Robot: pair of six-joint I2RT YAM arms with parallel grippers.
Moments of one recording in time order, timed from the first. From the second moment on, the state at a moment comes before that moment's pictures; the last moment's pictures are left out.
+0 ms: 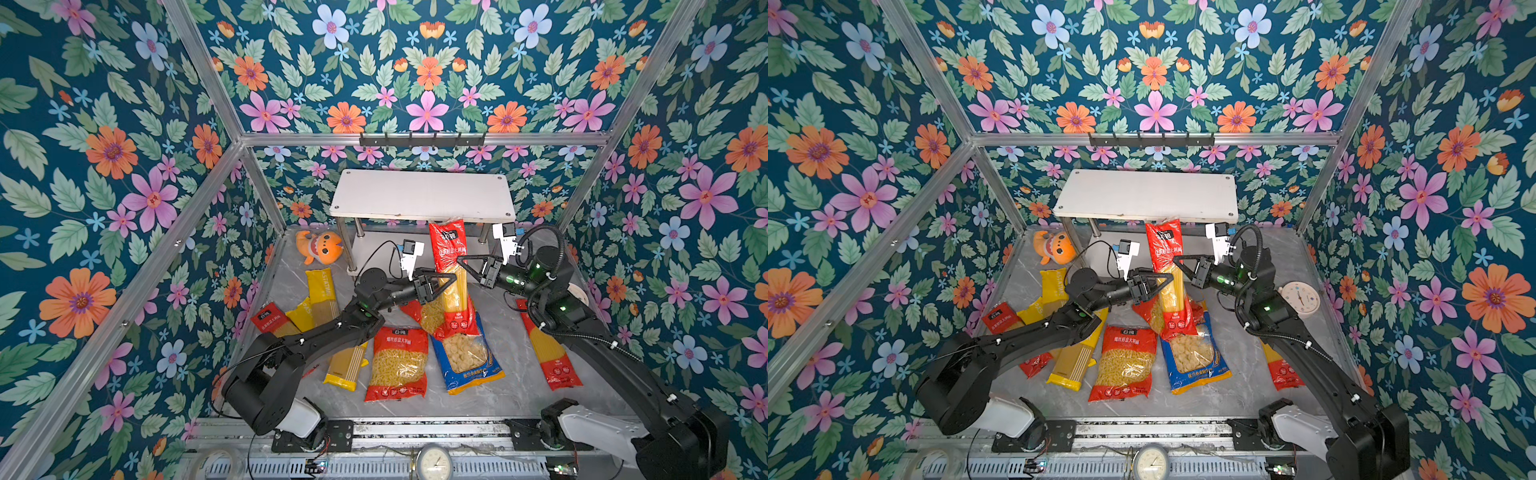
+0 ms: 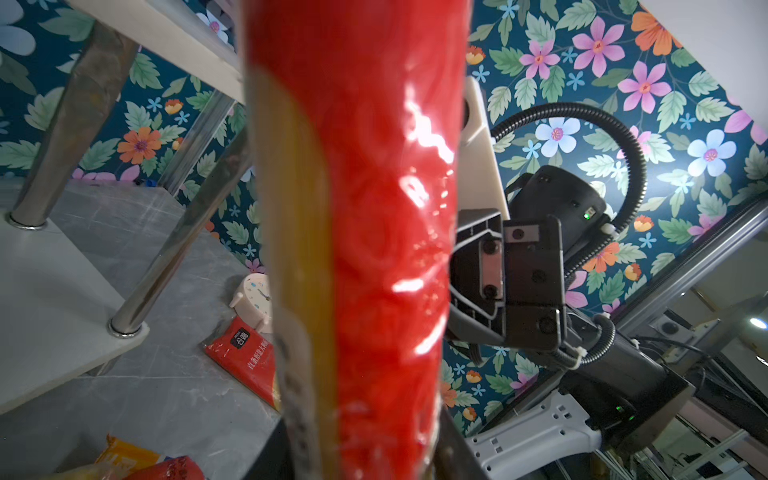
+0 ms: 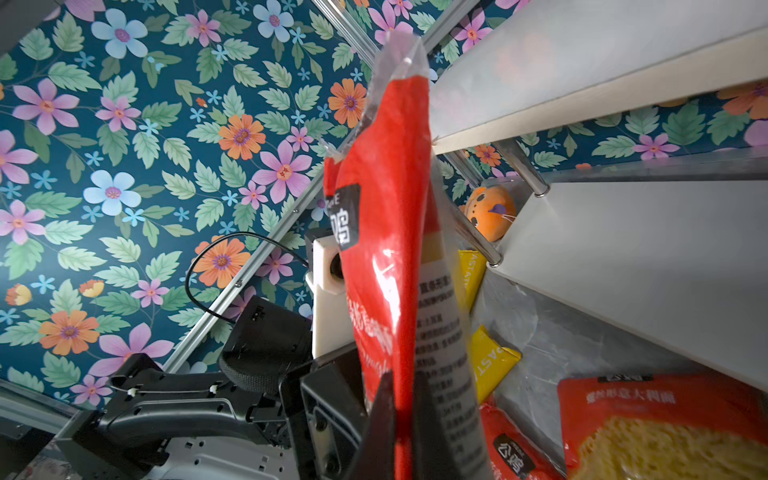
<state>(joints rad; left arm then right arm) -0.71 1.47 0.84 0.87 0.63 -0.86 0.40 1.14 0.97 0.17 -0.65 0.77</state>
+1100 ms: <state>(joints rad) -0.31 1.48 1.18 0.59 0.95 -1.15 0.53 1.35 1.10 0.04 -0.80 0.68</state>
